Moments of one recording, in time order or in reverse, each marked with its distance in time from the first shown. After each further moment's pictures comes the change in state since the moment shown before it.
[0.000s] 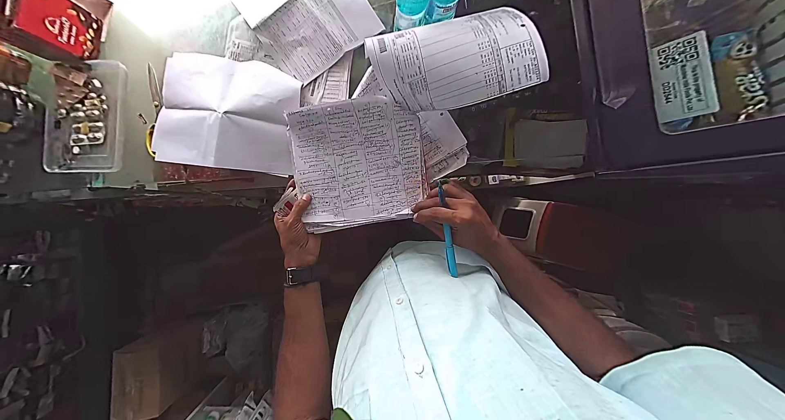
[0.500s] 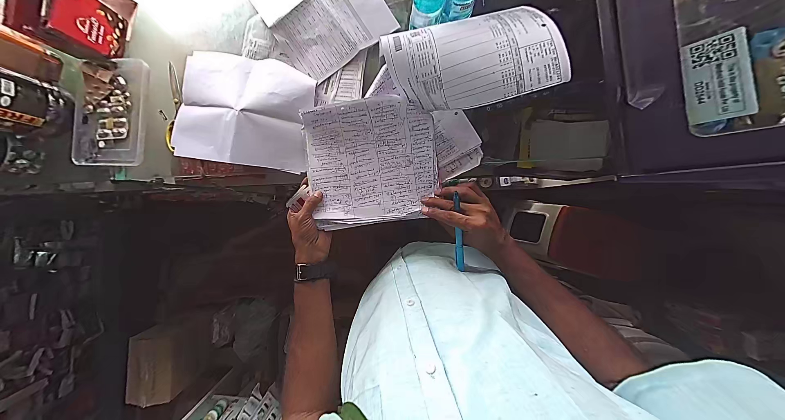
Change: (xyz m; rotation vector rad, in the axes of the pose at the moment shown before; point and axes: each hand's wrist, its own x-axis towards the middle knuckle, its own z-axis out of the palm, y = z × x) left_hand 0.000 0.002 0.000 -0.076 0.011 -0.081; right_hand -0.014 0.012 0.011 -0.096 0.091 -0.080
